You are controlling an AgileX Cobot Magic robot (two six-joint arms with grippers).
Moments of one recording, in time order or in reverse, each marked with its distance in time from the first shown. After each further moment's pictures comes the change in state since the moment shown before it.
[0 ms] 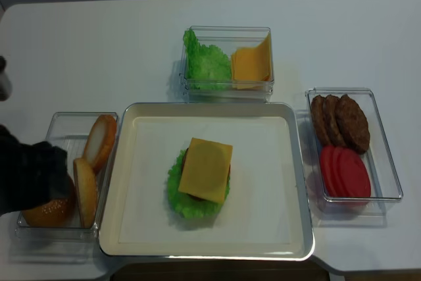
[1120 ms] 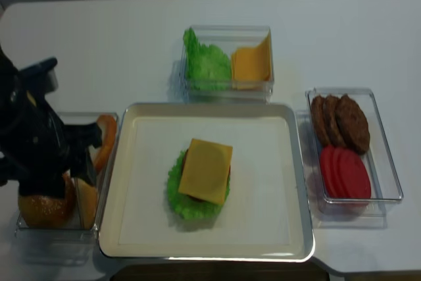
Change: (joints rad) left arm 0.000 0.307 -0.073 -0.007 -0.038 -0.069; right arm 0.000 0.000 0.000 0.000 0.000 0.000
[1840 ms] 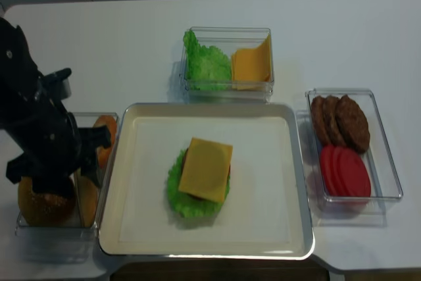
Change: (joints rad) left arm 0.000 0.120 -0.010 0.010 -0.027 -0.010; right arm 0.000 0.000 0.000 0.000 0.000 0.000
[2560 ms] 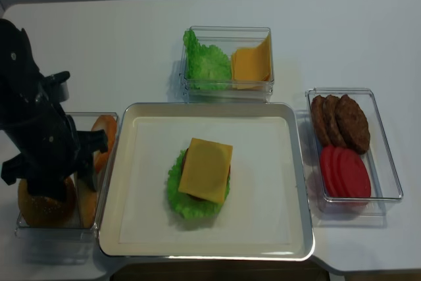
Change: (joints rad) left arm 0.000 0.006 0.000 0.050 0.012 -0.018; right arm 0.000 0.000 0.000 0.000 0.000 0.000
